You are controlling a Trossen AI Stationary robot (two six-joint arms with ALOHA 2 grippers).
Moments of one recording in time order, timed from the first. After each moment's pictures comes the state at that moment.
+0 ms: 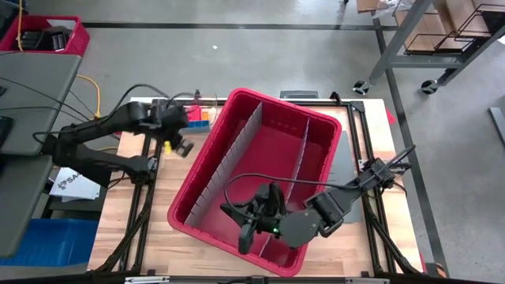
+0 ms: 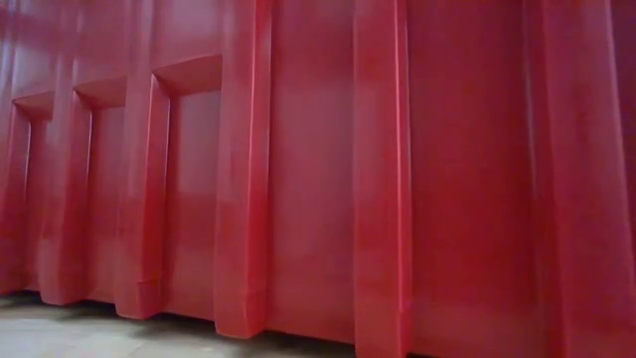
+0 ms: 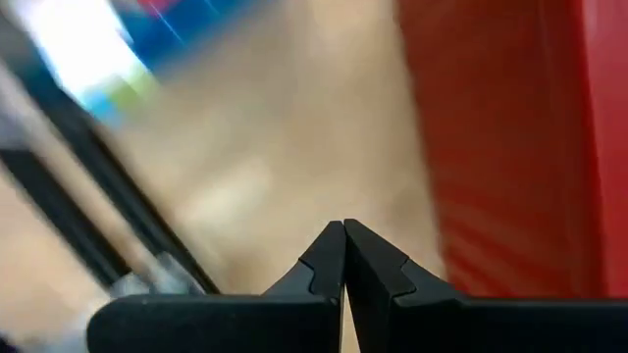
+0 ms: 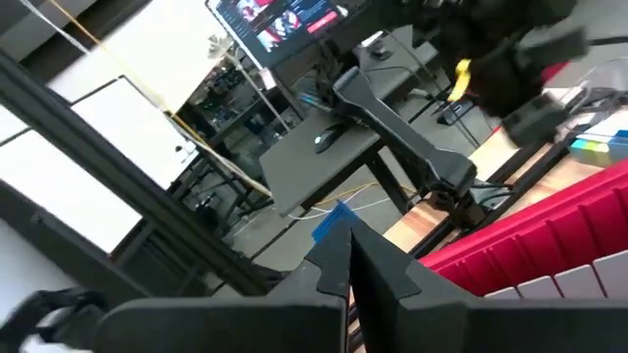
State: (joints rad) left arm 0.30 1.08 1.18 -1.44 -0.10 -0.67; right arm 0.57 2.07 2.34 -0.43 0.81 0.78
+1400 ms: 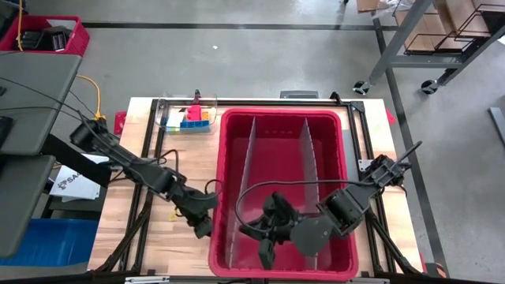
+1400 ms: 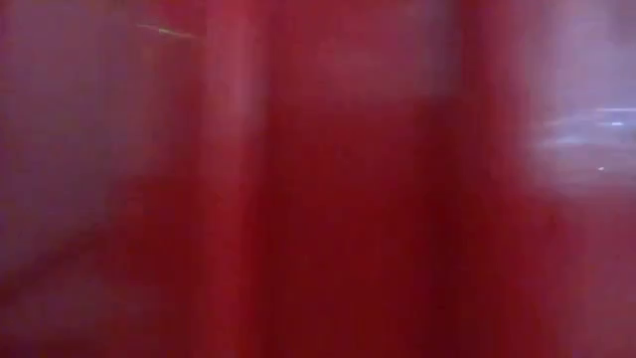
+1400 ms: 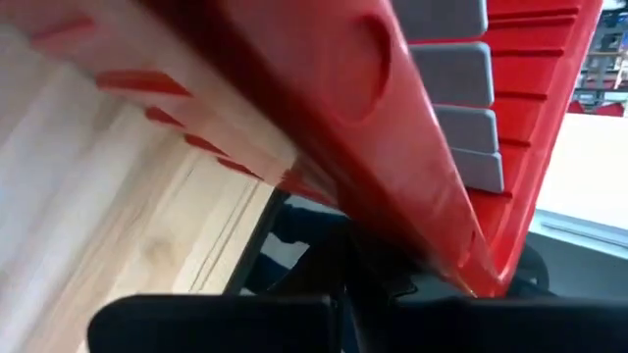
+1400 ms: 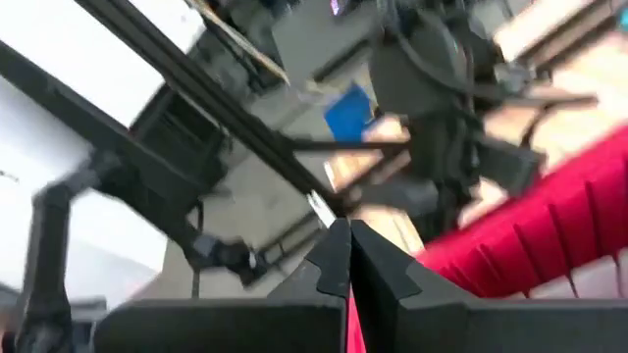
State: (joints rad) left arm -0.49 1.36 0.94 -0.31 0.25 -1.29; right arm 0.62 2.00 2.34 -0.77 0.54 0.94
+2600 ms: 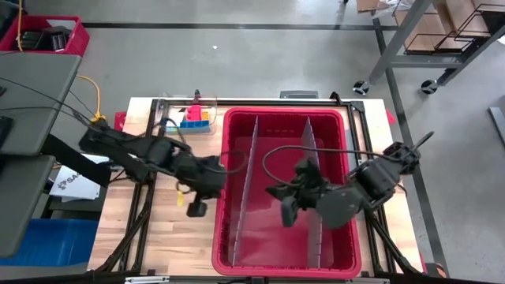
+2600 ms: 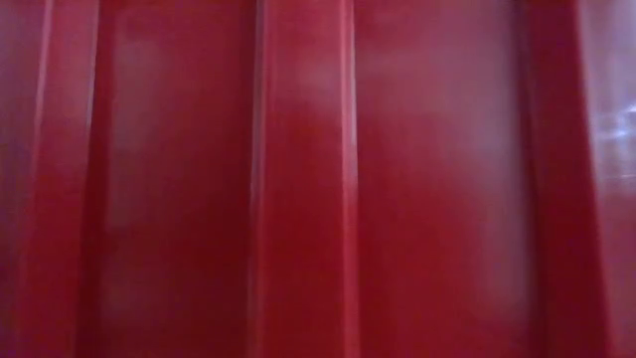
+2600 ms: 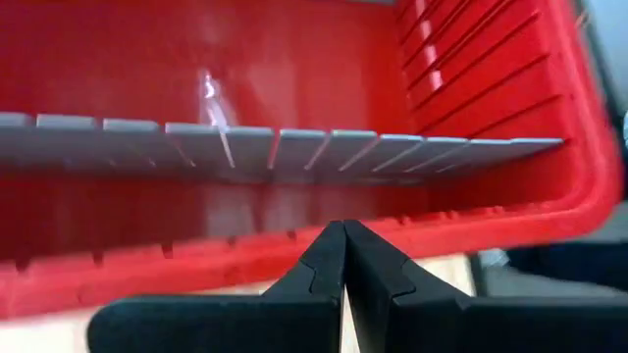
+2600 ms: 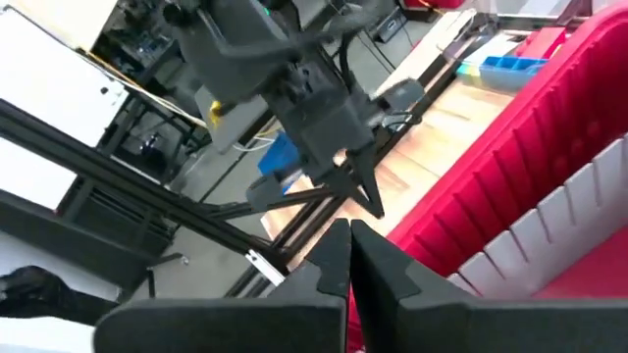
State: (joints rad) left arm -0.33 1.49 1.64 -1.11 0.03 -0.23; right arm 0.60 1.84 2.34 -1.08 0.73 1.13
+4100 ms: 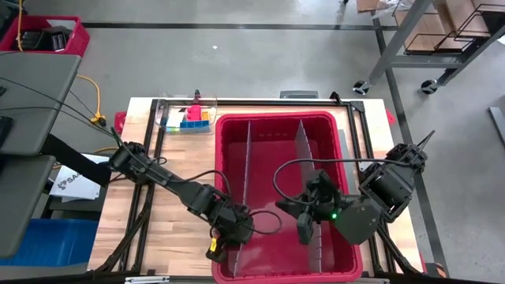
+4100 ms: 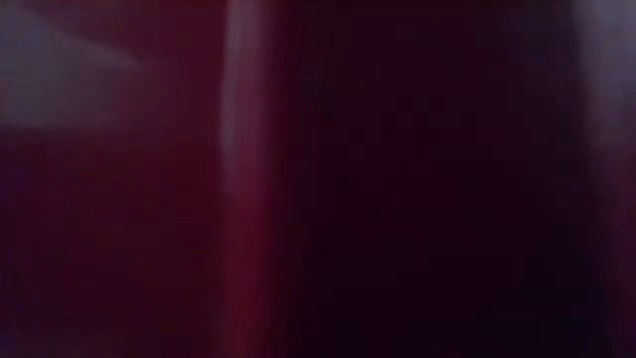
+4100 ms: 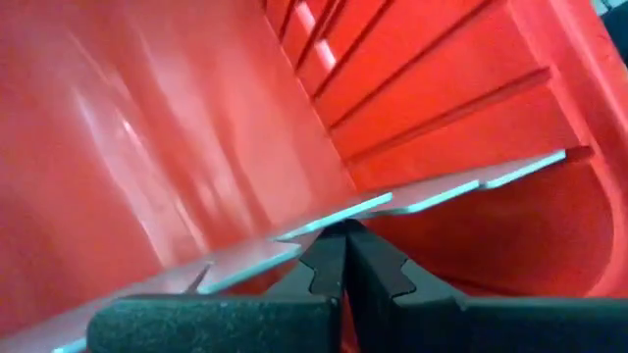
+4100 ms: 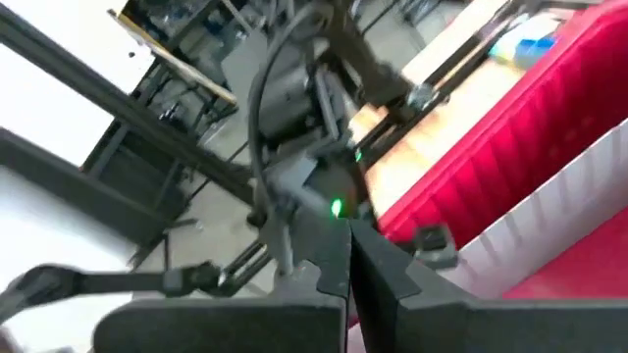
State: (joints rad) left arm -0.48 1.87 1.72 -0.85 0.21 -0.13; right arm 0.69 1.82 2.34 -1.09 0.72 1.11
